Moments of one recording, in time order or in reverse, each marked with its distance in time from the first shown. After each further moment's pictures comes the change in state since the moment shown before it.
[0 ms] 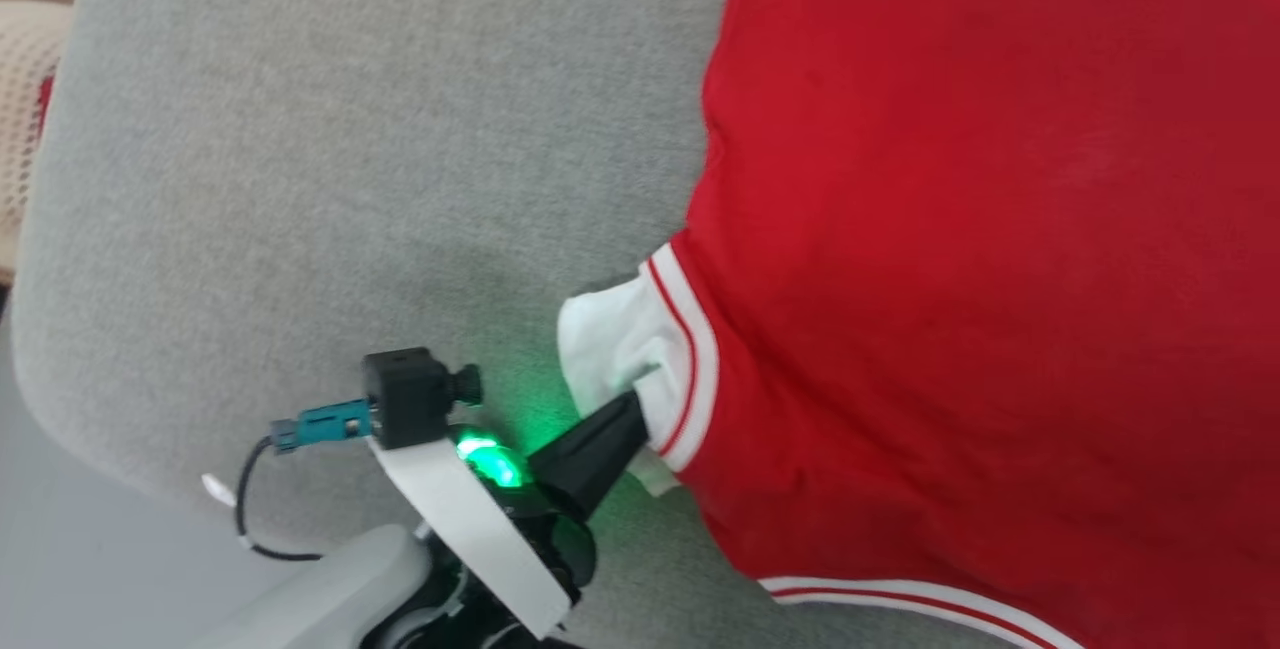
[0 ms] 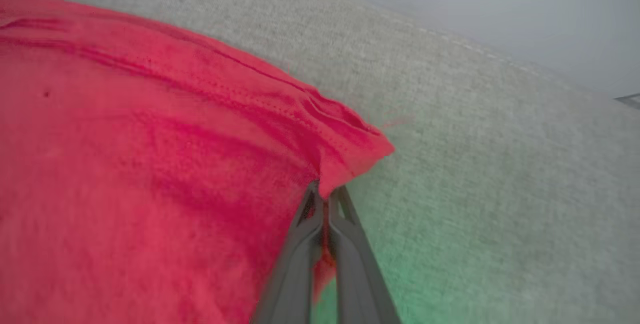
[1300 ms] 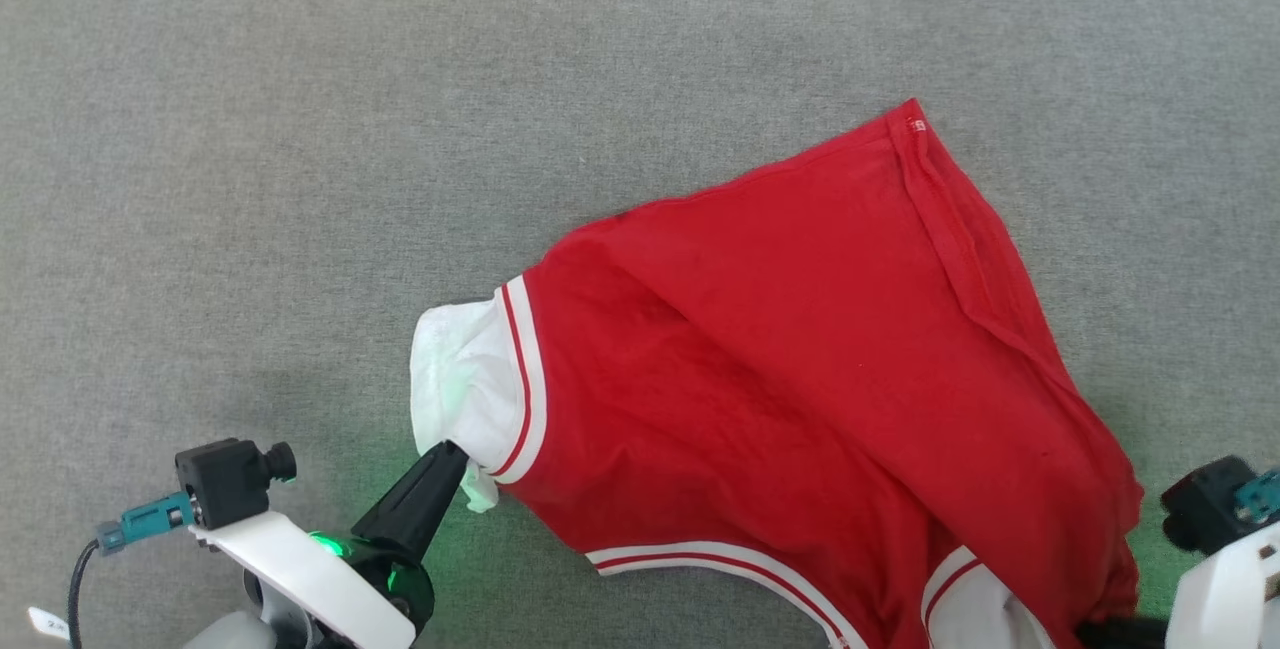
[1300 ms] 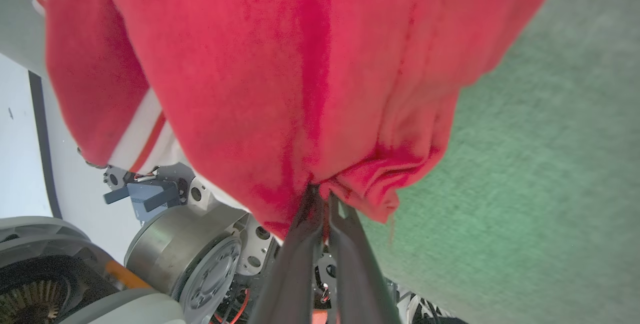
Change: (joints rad) left arm 0.291 0.120 0.262 0.036 -0.034 0.000 0.000; right arm 1.360 0.098 -0.110 -0.848 0.315 0.000 0.015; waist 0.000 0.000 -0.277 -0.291
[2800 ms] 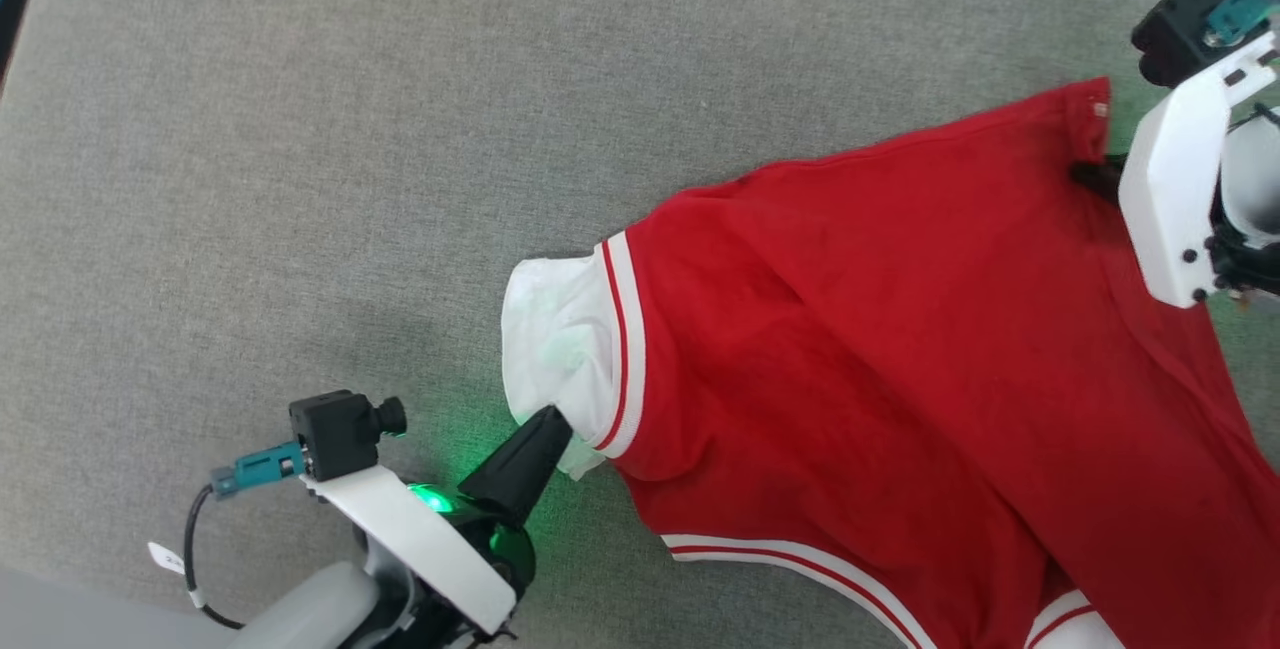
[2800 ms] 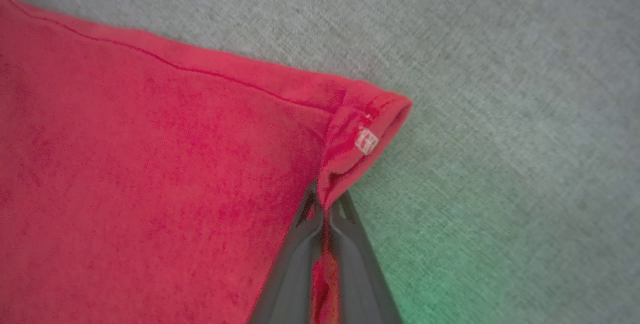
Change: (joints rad) left arm -0.133 -0.131 -0.105 0.035 0.004 0.000 0.000; right arm -0.993 -0.073 0.446 0.514 -0.088 0.000 -0.105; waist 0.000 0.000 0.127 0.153
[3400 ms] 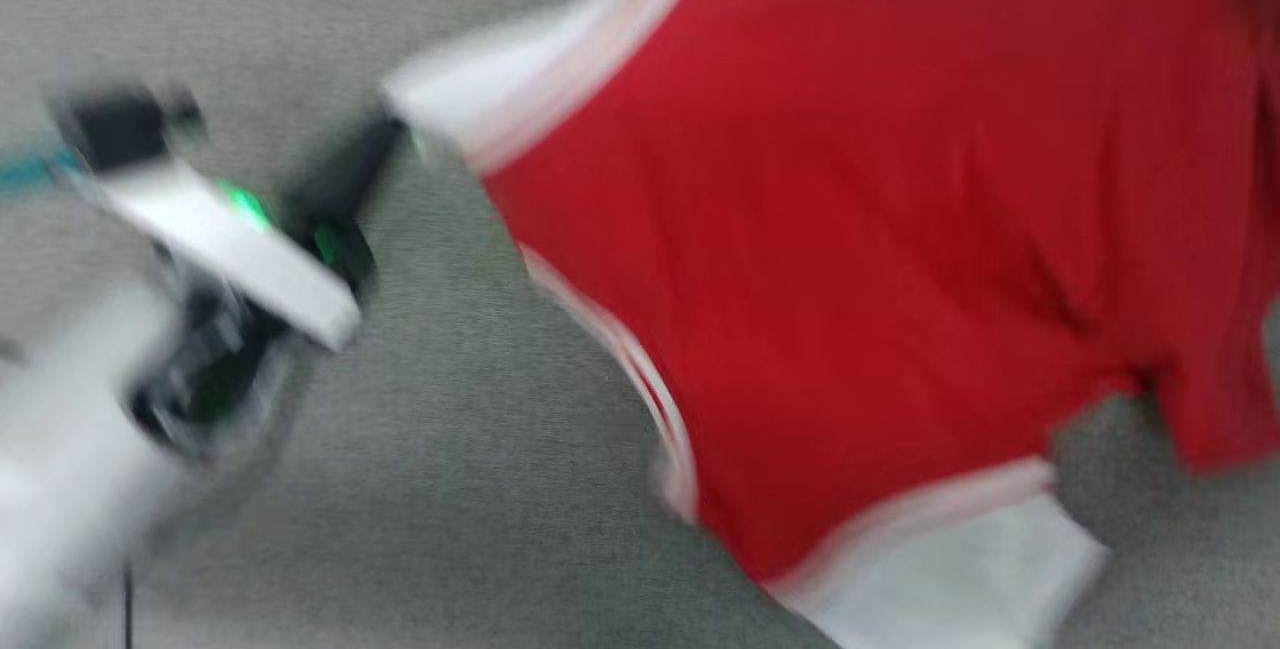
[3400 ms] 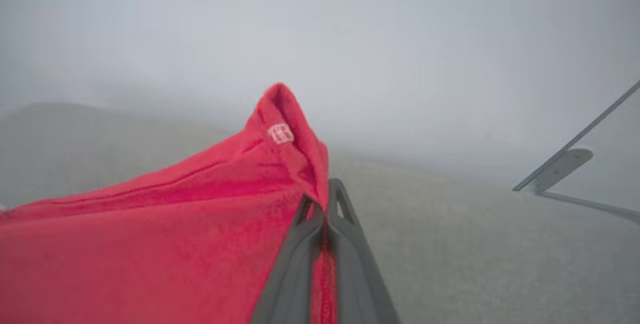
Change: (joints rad) left arm -0.389 0.164 0.046 0.109 -0.058 0.000 0.067; right arm -0.212 0.090 -0.287 0.241 -0.026 0.000 -0.380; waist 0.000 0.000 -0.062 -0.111
